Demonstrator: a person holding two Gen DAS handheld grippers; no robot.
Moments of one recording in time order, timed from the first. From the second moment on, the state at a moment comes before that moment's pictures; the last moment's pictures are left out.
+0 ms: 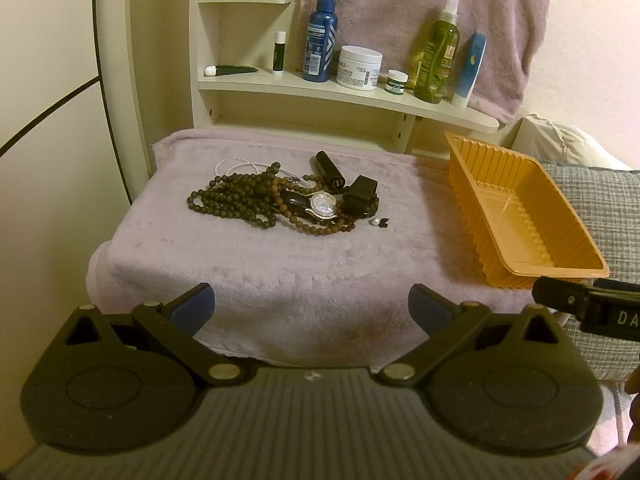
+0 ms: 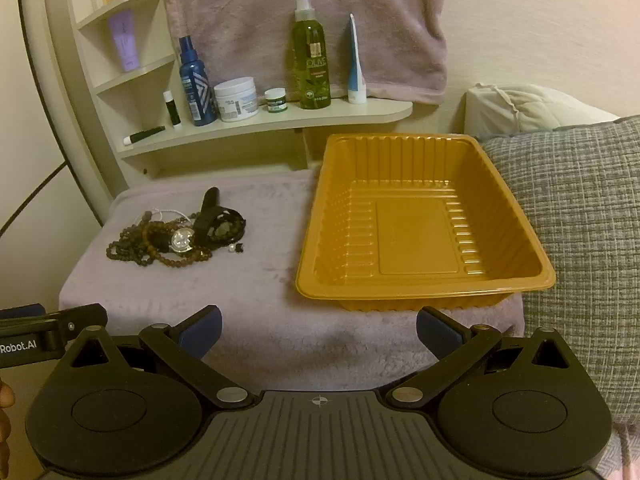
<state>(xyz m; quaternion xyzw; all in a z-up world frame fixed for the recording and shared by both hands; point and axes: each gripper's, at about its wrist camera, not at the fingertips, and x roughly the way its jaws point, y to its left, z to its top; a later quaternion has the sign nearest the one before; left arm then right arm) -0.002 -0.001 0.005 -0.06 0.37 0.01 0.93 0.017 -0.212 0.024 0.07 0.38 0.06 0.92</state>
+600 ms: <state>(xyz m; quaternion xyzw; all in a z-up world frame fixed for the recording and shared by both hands) -0.002 -0.001 0.004 -0.06 0.37 0.01 0.93 0.016 -0.213 0.025 0.07 0.38 0.06 0.92</state>
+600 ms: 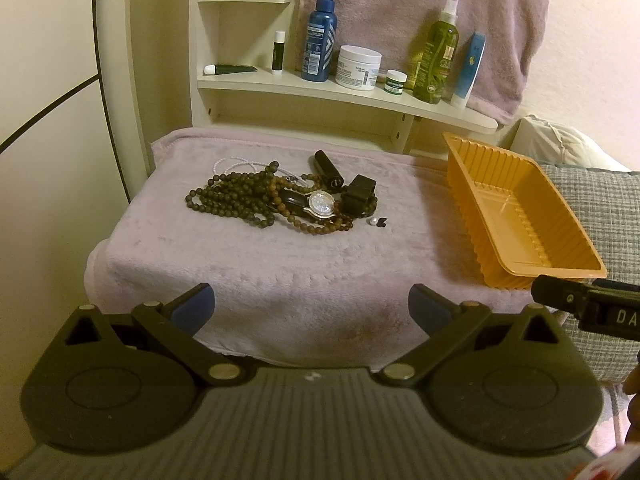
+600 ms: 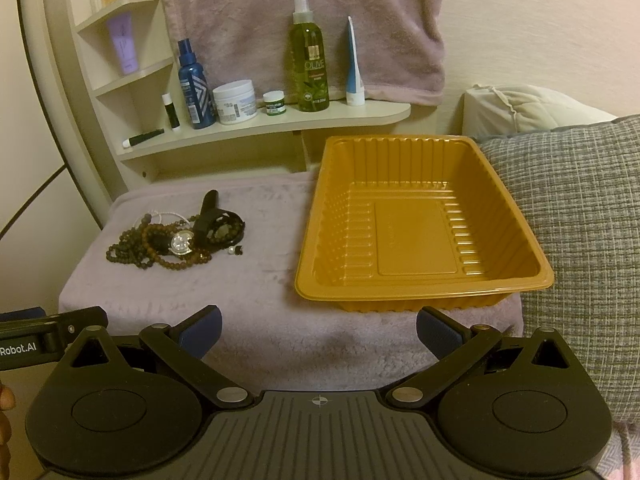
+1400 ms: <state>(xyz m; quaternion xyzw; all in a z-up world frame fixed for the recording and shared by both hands) -0.004 -0.002 0.003 -0.07 0.37 0.01 0.93 0.015 -0.213 0.026 0.08 0.37 0.06 0.92</state>
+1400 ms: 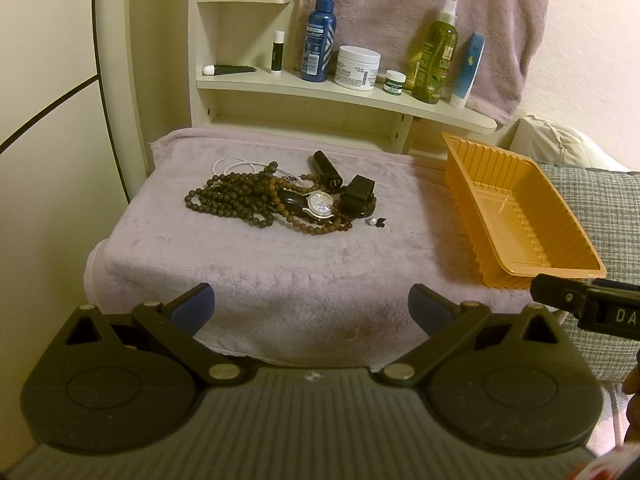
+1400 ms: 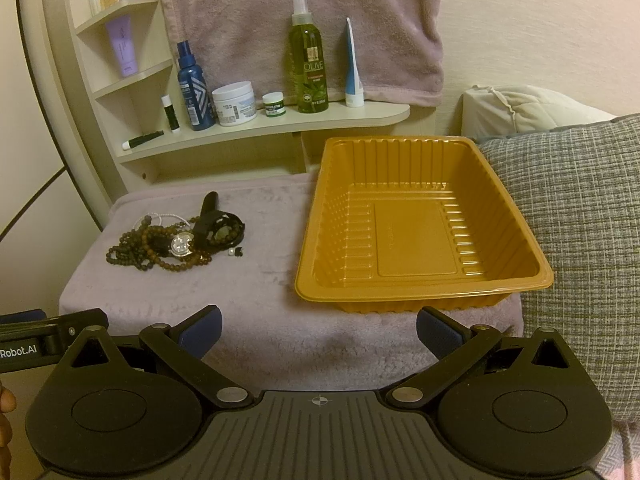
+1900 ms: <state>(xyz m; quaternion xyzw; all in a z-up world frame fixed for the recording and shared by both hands) -0.003 -0.001 0.004 -0.07 0.37 0.00 0.93 0.015 -0.213 0.027 0.08 0.37 0.06 0.92</state>
